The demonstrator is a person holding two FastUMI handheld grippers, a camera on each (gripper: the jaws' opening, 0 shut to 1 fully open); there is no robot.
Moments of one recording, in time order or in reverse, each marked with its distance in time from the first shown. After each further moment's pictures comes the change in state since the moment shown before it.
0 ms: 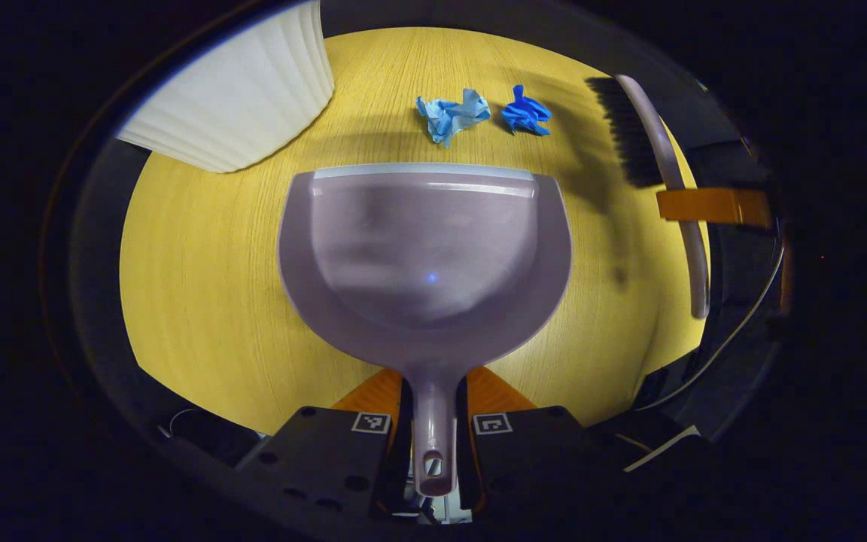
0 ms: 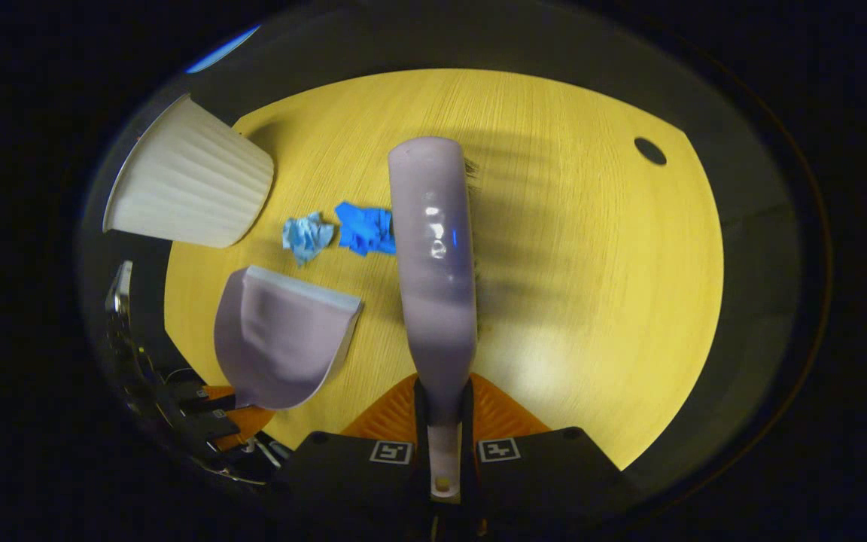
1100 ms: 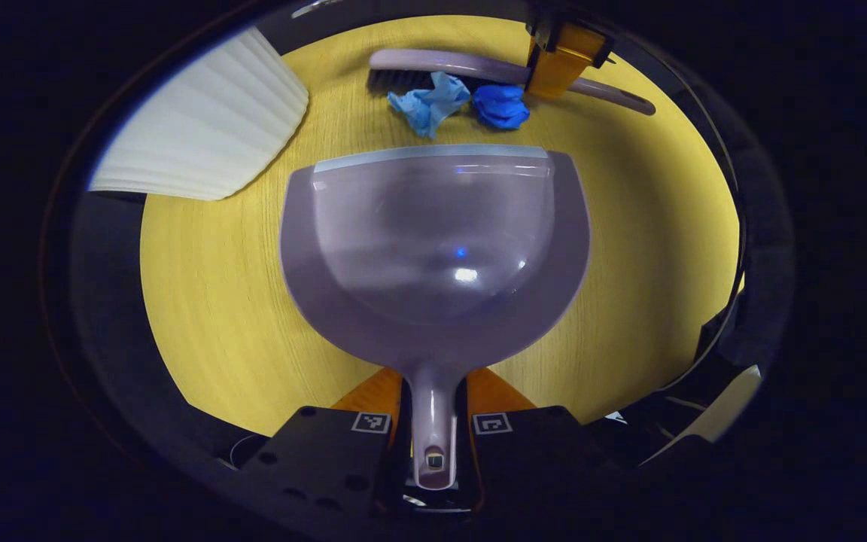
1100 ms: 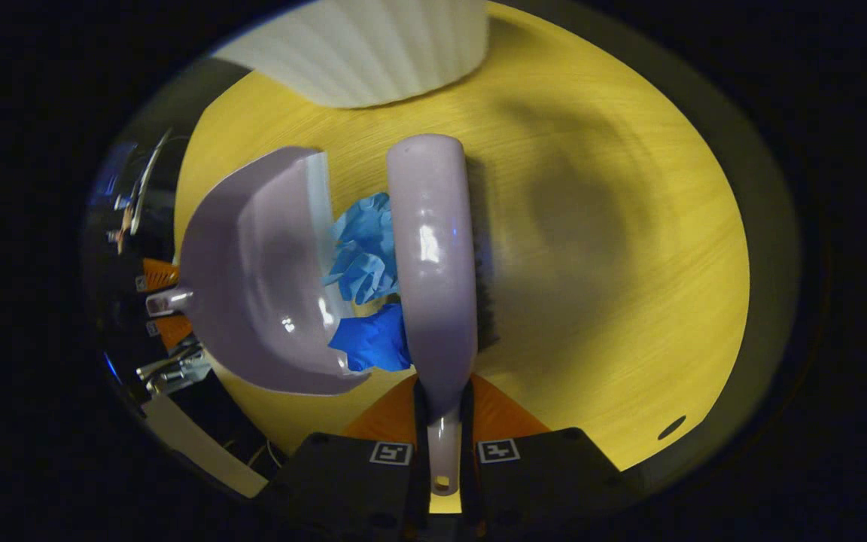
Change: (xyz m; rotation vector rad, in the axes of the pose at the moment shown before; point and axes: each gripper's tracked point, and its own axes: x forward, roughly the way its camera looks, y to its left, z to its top) left arm 0.011 0.027 -0.015 0.205 0.055 0.150; right arm 0.052 0.084 0.055 -0.971 0.368 0.084
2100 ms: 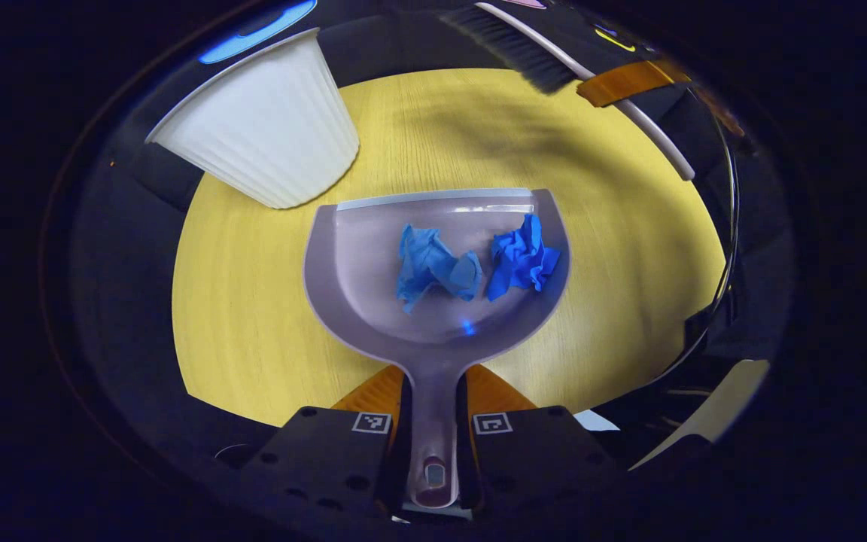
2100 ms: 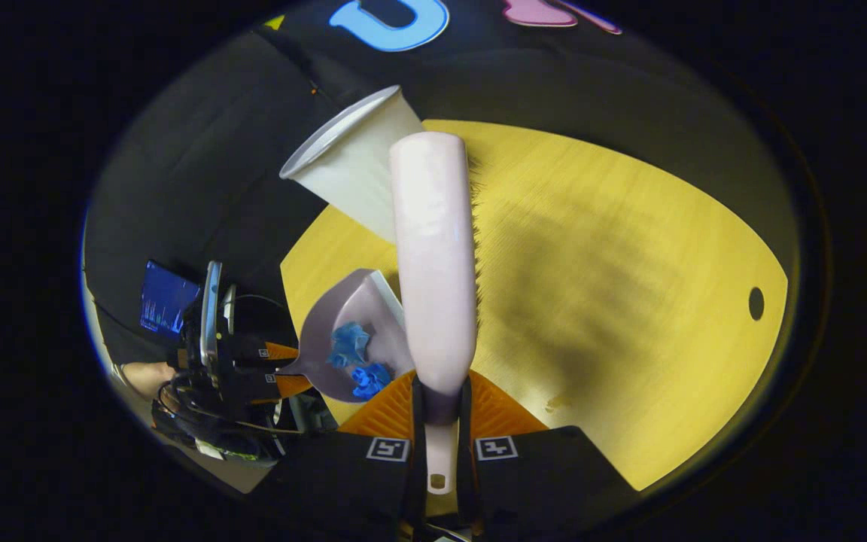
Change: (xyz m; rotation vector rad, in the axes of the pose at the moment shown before) left arm -0.031 0.003 0.008 -0.072 -0.298 0.045; right arm -0.129 -0.028 -0.067 0.492 -0.720 0.203
